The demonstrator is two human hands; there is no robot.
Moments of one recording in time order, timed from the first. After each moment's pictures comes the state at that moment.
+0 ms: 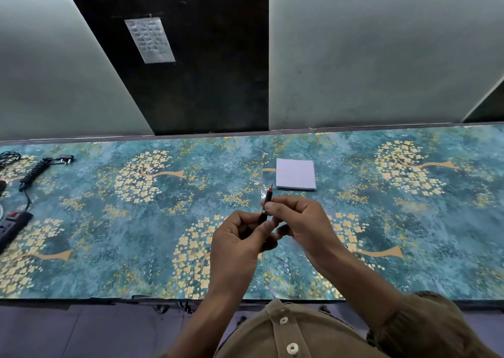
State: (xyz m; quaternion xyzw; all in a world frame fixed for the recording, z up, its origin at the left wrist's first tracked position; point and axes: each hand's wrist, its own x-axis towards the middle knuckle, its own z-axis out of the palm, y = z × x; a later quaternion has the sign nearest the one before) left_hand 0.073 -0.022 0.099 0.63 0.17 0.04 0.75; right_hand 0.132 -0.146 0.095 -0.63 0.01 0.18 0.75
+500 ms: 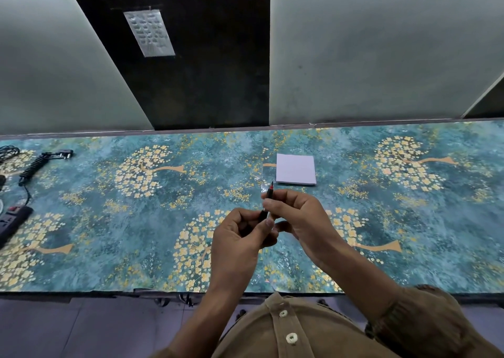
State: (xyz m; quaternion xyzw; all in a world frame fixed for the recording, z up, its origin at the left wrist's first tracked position) left_hand 0.069 -0.020 0.094 0.64 0.17 0.04 0.75; right_hand 0.130 -0.146 0.092 -0.61 -0.01 0.20 0.77
